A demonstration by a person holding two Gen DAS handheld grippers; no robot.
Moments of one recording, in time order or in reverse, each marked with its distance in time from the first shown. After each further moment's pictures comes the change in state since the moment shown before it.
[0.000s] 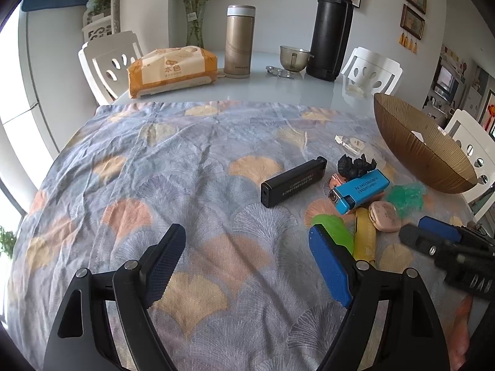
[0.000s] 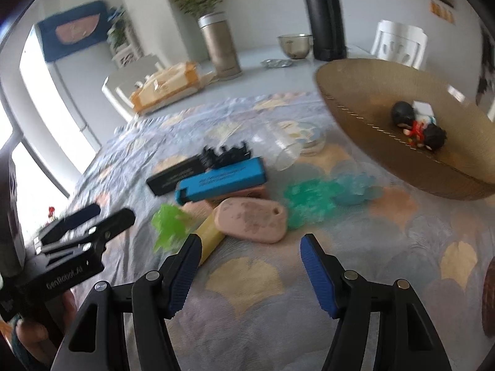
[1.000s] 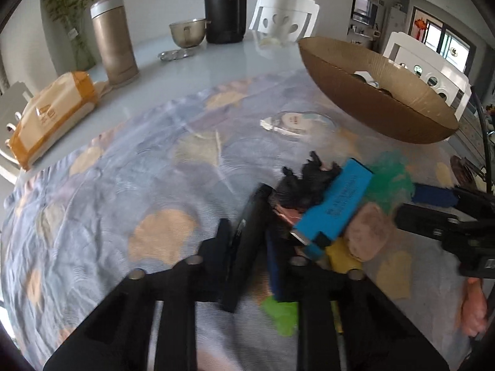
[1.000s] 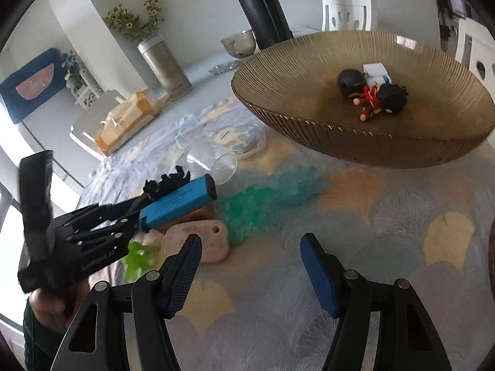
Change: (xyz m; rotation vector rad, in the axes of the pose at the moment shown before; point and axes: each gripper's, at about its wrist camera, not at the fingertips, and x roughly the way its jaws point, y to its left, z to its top) left arm 0.071 -0.057 0.046 0.402 0.138 -0.254; right arm 0.009 -0.034 0.013 0.165 0.007 -0.084
